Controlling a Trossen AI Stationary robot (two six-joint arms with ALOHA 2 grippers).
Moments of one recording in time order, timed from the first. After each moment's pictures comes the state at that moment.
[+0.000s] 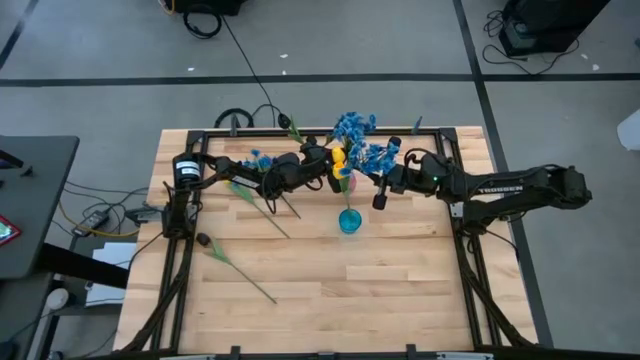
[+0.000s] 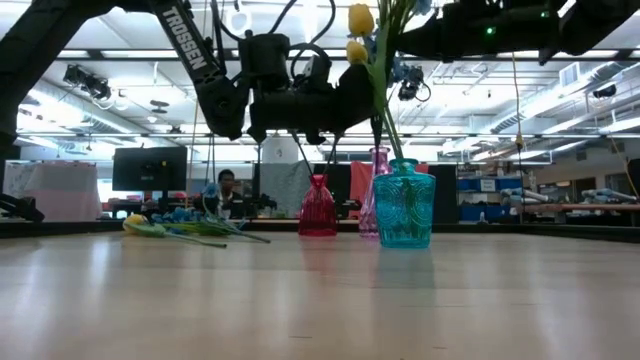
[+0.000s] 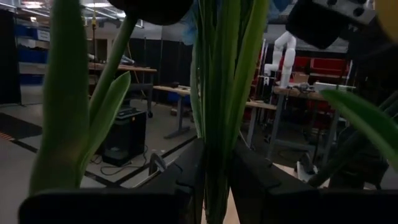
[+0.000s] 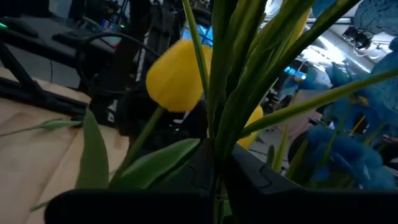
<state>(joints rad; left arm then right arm) 0.27 2.00 1.01 1.21 -0.18 -0.08 -0.19 1.10 0.54 0.61 0.06 -0.45</state>
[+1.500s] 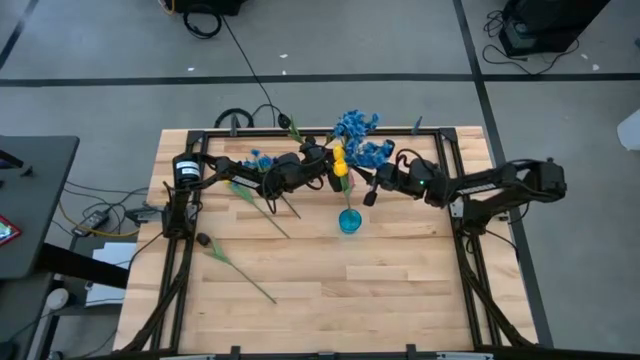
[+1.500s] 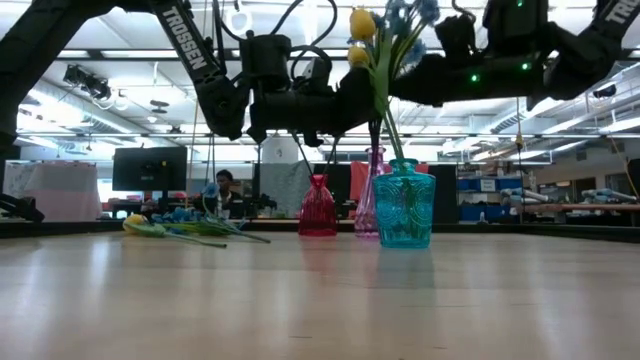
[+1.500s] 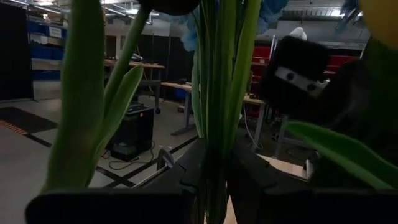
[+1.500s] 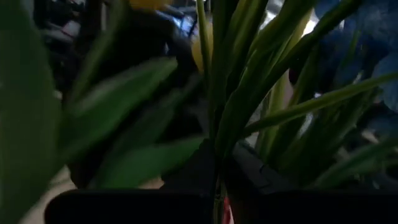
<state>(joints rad) 0.27 2.00 1.01 1.19 -0.22 -0.09 -0.26 1.34 0.42 1.00 0.11 -0.32</state>
